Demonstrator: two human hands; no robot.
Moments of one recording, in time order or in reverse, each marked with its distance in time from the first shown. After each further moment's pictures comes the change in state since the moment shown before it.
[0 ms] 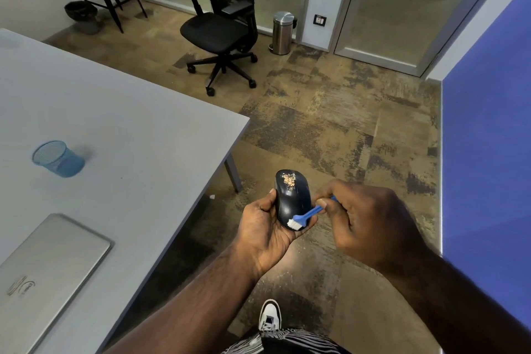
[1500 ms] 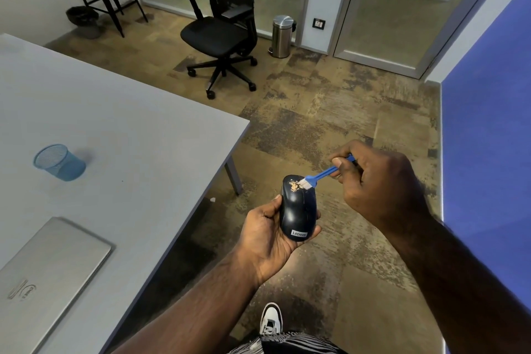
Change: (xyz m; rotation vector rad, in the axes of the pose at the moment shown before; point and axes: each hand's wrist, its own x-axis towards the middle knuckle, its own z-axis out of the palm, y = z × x) left_hand -0.003 -0.003 -0.004 0.064 -0.032 -0.041; right_hand 0.033 0.025 -0.004 0.011 0.203 0.109
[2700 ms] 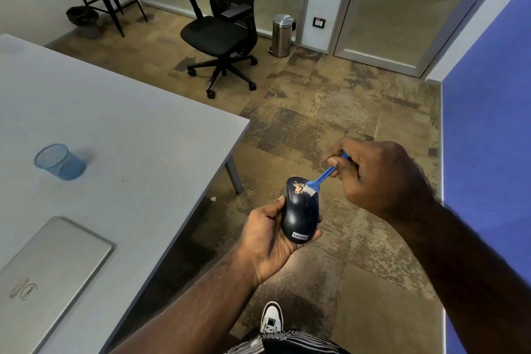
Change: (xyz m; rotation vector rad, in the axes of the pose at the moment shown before) left_hand -0.003 -0.002 0.002 0.072 0.004 -0.025; right_hand 0.013 0.005 -0.008 -0.051 -0.142 -0.095
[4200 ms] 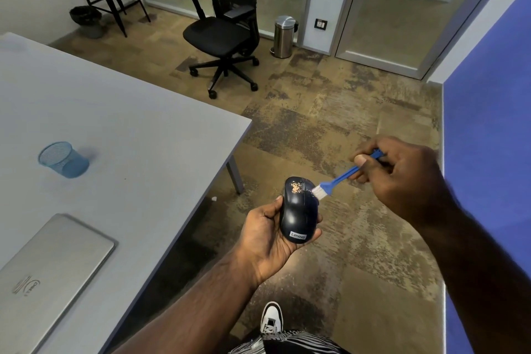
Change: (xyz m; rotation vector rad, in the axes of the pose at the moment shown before) left_hand -0.004 0.000 -0.007 -0.052 -0.020 -0.011; right_hand -0.017 0.008 -0.010 0.273 0.090 0.198
